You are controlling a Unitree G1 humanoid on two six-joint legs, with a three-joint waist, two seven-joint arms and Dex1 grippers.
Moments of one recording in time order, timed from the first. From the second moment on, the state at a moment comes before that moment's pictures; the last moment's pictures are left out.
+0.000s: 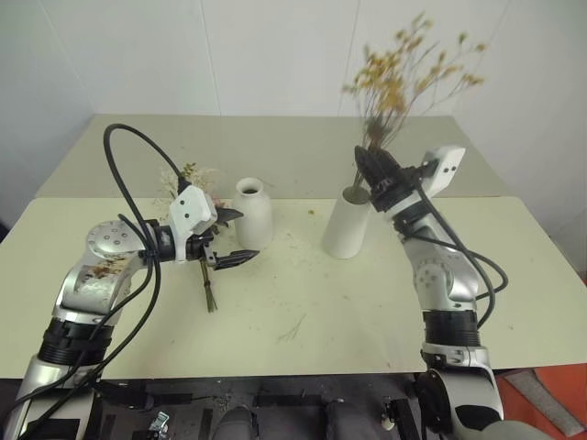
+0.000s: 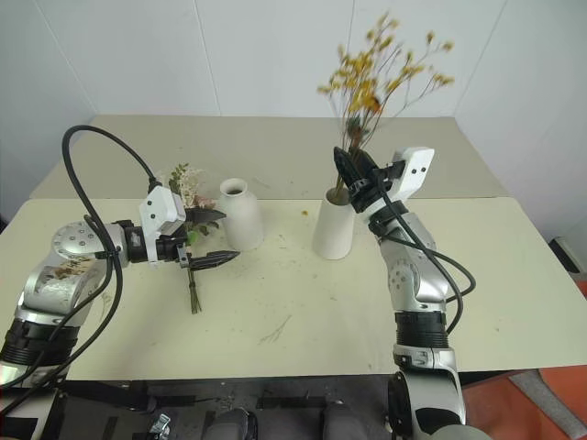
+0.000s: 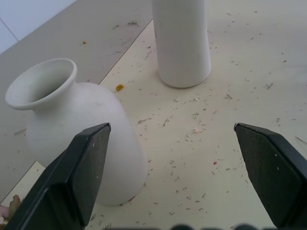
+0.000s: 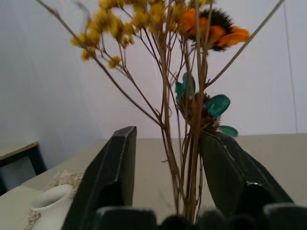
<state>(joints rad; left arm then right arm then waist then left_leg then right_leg) -0.53 0.74 0.00 -0.09 -0.32 0.40 -1.05 -0.64 -0.18 -0.18 0.03 0.52 0.20 0.47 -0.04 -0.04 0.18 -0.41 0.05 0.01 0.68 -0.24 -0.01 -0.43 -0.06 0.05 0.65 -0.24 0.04</state>
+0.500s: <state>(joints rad) -0.52 0.69 0.13 -0.19 -0.32 0.74 -0.70 -0.37 -0.44 -0.16 -0.26 0.60 0.42 0.55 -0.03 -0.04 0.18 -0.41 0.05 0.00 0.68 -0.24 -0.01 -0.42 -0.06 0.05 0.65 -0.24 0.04</state>
